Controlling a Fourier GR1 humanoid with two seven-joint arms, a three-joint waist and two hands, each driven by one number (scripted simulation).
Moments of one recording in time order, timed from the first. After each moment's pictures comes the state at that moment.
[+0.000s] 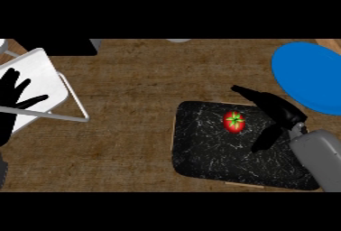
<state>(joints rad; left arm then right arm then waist) -0.16 0.47 0.16 -1.48 0.25 0.12 0.24 -0.43 -0.53 0.37 -1.25 0.34 0.31 0.01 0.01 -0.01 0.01</state>
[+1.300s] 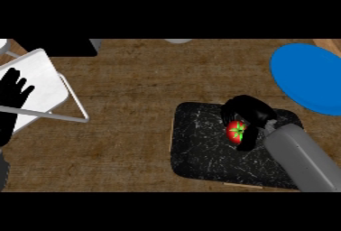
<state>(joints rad) -0.16 0.43 0.20 -1.48 0.21 0.07 0.20 -0.52 -0.42 0.46 -1.12 0.52 0.32 -0.04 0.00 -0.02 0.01</state>
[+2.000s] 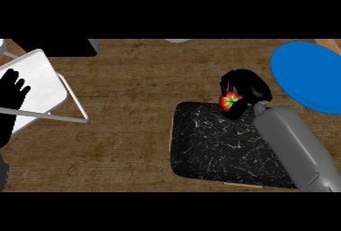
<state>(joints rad) -0.16 0.42 0.22 -1.49 0.20 0.05 0.19 -0.66 -0.32 0.33 -1.00 0.61 0.06 0.12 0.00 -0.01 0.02</state>
